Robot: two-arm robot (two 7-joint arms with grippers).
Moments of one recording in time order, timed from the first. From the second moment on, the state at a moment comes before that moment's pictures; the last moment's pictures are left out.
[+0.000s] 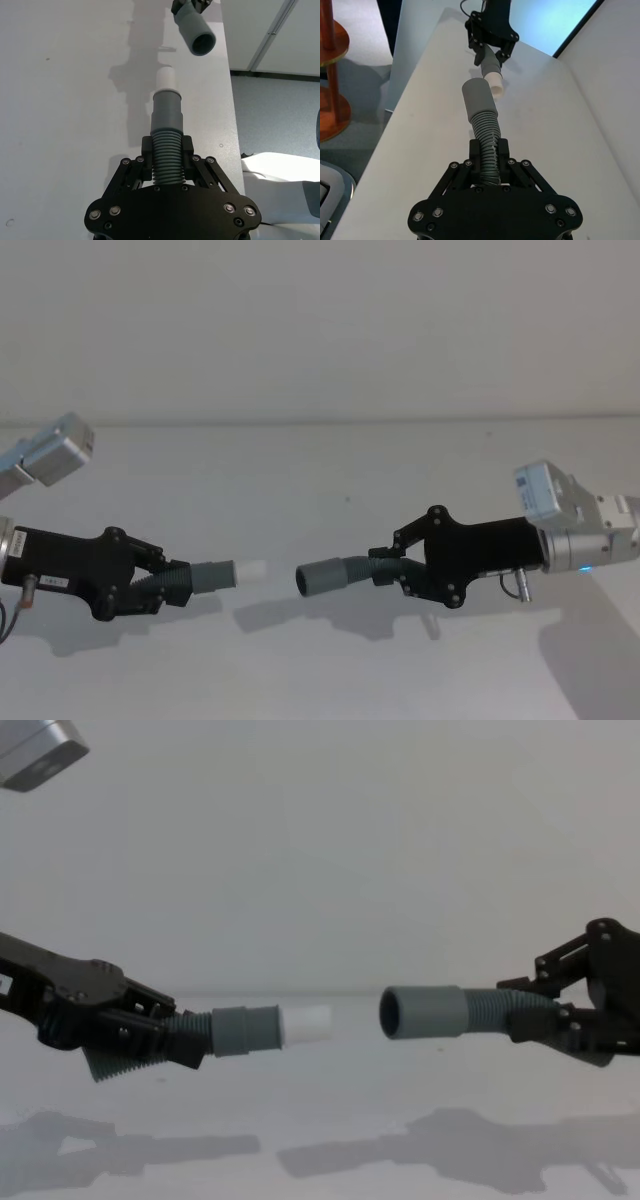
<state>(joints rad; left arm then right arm) -0.64 0.66 0.55 -1.36 -0.42 0.27 -1.28 0.64 0.57 -0.54 -1.18 0.41 -0.39 1.34</state>
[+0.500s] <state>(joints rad) -0.64 0.66 0.55 -1.36 -0.42 0.27 -1.28 0.67 0.55 -0.56 -1.14 0.36 -0.38 1.29</state>
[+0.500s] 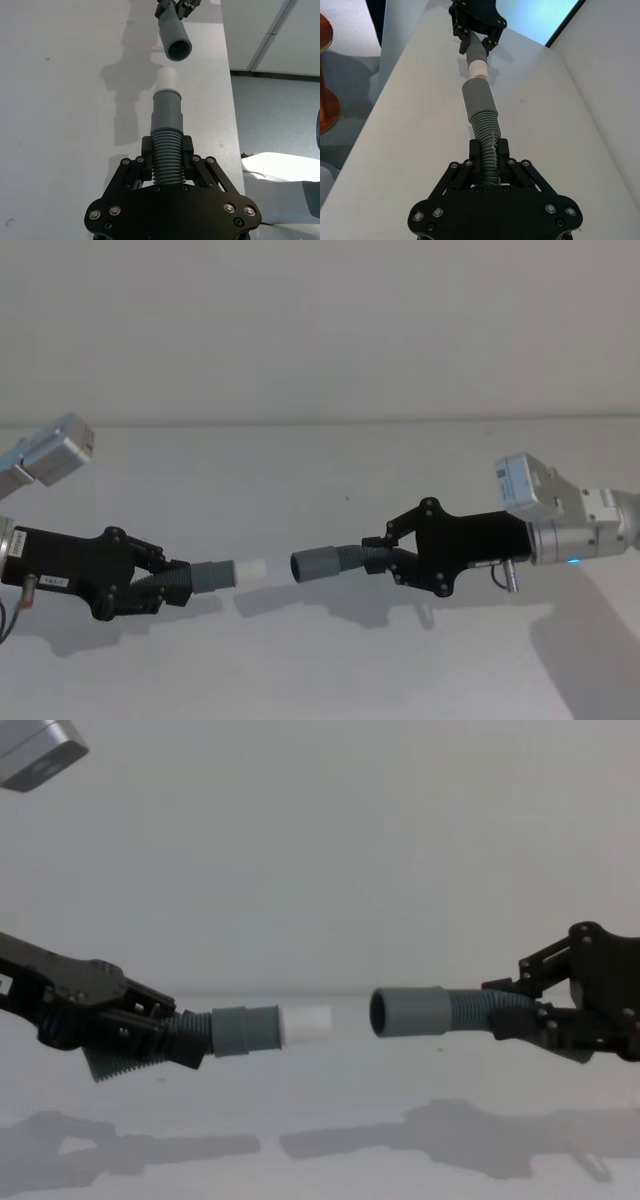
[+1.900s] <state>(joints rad) -0.64 0.66 0.55 -1.36 -0.42 0.27 -1.28 0.71 0.51 -0.61 -1.07 0.34 -0.38 1.25</state>
